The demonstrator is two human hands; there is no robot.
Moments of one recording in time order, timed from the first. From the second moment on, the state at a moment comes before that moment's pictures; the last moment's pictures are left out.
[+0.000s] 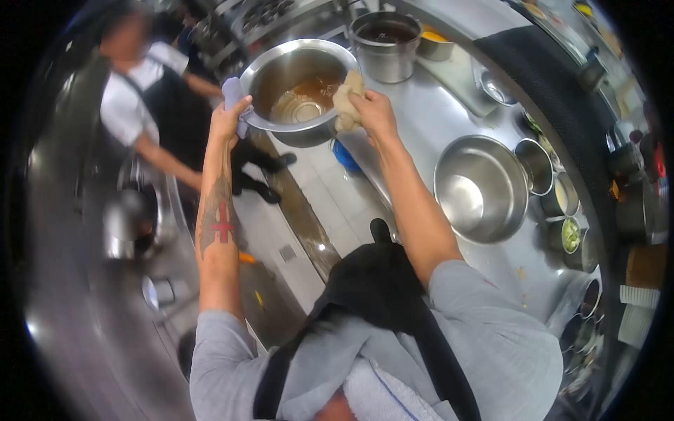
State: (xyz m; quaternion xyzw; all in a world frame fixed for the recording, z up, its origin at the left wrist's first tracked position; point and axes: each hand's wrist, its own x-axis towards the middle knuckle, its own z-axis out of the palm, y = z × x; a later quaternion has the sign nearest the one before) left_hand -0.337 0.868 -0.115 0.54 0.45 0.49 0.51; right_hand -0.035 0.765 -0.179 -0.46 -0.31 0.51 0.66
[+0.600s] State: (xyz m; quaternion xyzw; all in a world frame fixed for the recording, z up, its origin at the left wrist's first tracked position) left_hand -0.422 0.127 -0.204 -0.01 0.73 0.67 0.09; right_hand -0.256 0.405 -0.251 -0.22 -0.46 0.86 0.09
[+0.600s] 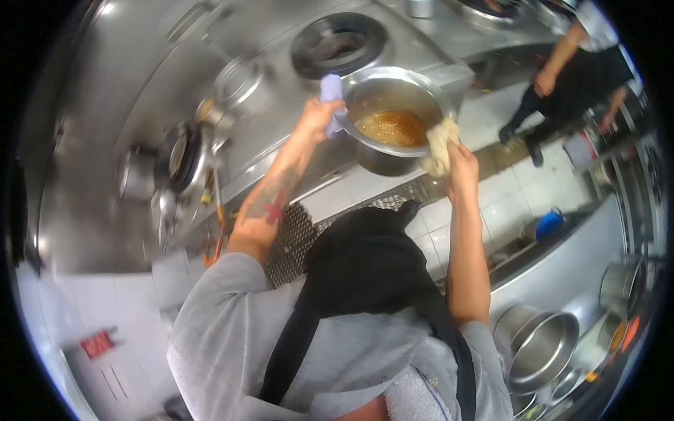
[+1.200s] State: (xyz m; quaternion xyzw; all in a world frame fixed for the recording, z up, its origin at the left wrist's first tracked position) left_hand -0.519 -0.338 -0.202 -0.26 0.94 0.20 -0.13; right_hand -0.215 0.195 -0.378 -0.21 -0.47 0.85 -0.08
